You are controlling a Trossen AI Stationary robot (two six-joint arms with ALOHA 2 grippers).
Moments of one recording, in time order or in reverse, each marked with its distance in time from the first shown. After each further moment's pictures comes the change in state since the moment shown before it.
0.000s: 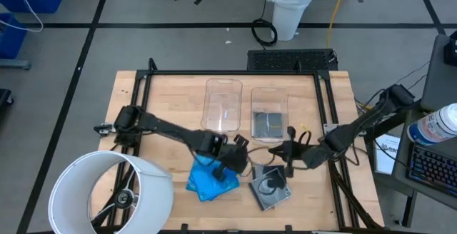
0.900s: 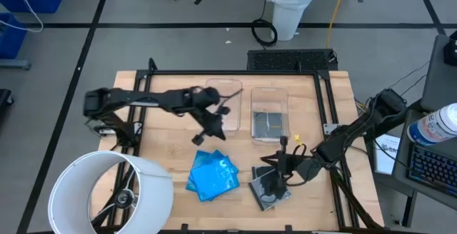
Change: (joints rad) left arm 0.391 -0.434 -0.533 0.324 0.681 0.115; right arm 0.058 0.227 0.000 0.338 0.123 -0.321
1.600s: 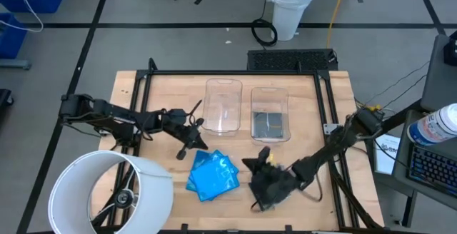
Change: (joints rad) left arm -0.117 -0.245 -0.649 0.706 -0.183 -0.427; right arm -0.001 0.453 0.461 -0.206 0.302 -0.335
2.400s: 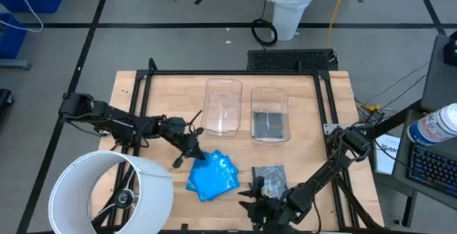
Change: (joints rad) left arm -0.127 0.001 0.000 0.018 -0.002 -0.105; right arm 0.142 0.206 0.324 -0.289 -0.198 0.576
